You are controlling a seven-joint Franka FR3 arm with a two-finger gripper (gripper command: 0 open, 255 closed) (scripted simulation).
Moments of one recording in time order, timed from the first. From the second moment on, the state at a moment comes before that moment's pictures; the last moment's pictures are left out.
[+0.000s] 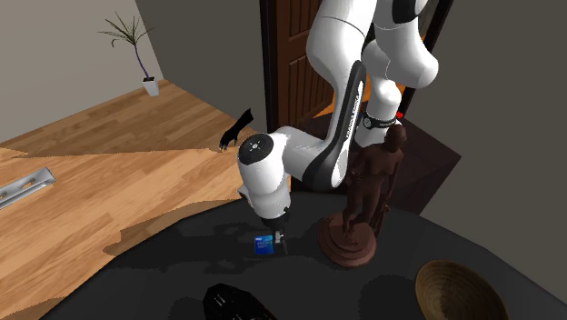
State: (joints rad) arm 0.18 0.57 0.20 -1.90 0.02 2.37 0.76
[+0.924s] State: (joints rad) arm 0.19 0.59 0.20 -1.90 0.01 2.40 0.77
